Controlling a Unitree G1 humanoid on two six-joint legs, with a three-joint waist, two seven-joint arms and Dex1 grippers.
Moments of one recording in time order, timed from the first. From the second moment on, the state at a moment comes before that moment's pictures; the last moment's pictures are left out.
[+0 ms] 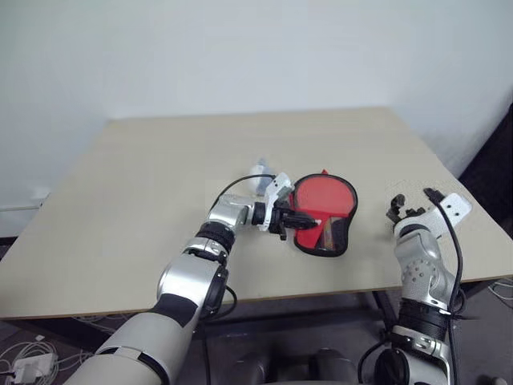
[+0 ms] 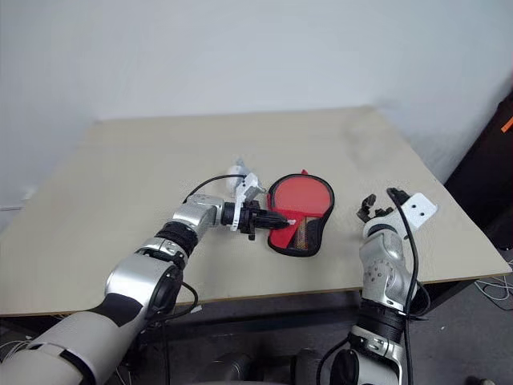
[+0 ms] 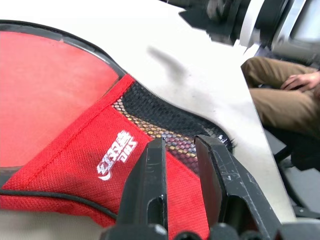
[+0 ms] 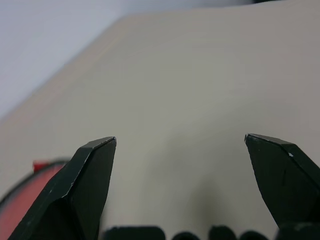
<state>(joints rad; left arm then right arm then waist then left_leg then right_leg) -1.03 0.10 -0.06 1.19 -0.06 0.22 -1.29 -0.35 -0.01 -0.41 -0.04 0.36 0.53 -0.24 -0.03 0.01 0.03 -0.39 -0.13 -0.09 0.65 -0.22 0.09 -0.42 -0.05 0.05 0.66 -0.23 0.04</state>
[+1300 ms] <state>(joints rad) -0.97 -0.01 0.03 0.98 -0.21 0.97 -0.97 -0.26 -0.18 -0.19 -0.18 0.37 0.72 0.07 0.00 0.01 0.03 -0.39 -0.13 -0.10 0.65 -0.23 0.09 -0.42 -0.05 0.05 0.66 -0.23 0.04</state>
